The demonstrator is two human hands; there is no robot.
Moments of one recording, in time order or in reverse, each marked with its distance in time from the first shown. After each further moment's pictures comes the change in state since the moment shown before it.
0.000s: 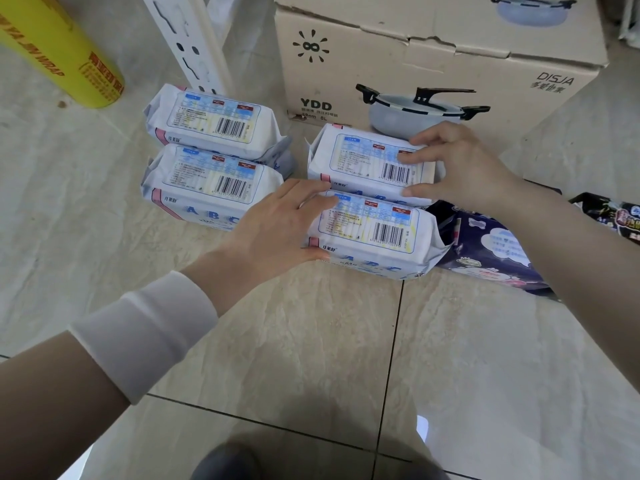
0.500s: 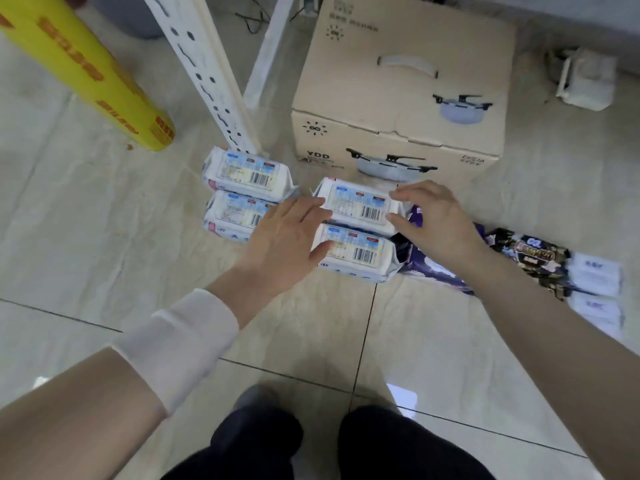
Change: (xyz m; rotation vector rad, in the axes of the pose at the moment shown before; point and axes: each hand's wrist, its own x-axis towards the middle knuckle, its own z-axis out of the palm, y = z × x) left_hand 0.010 0.063 -0.153 -0.067 -0.088 -0.259; right_hand -0.060 -0.097 -0.095 0.088 0.087 0.119
